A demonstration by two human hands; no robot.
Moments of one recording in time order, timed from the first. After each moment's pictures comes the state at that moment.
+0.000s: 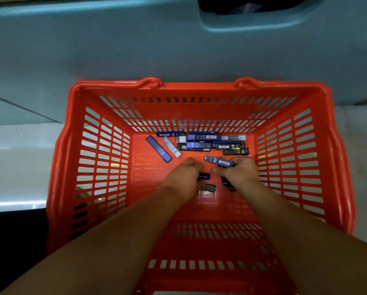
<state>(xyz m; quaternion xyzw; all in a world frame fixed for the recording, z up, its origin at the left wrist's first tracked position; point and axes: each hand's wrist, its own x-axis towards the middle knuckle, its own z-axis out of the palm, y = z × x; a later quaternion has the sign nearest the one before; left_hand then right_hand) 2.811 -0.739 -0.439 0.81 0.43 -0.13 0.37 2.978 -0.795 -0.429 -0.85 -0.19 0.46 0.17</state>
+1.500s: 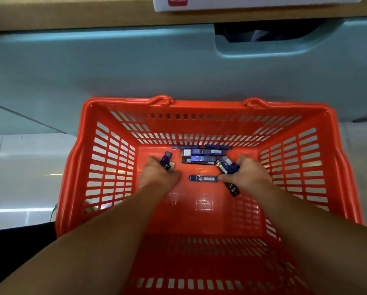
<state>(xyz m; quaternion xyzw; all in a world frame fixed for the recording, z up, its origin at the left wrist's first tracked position) 2.772 -0.683 -0.433 0.52 0.74 -0.07 0.42 3.000 -0.764 -0.420 -0.86 -0.34 0.38 -0.04</state>
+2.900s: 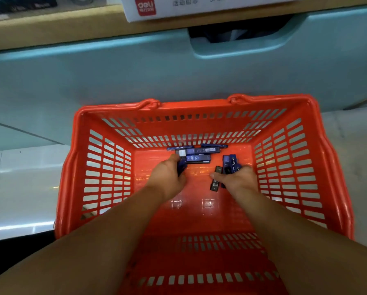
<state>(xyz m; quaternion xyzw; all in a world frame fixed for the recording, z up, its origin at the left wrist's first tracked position) 2.788 -0.689 -0.408 0.76 0.52 -0.10 0.39 2.972 -0.783 -0.433 -0.88 -0.06 0.42 0.19</state>
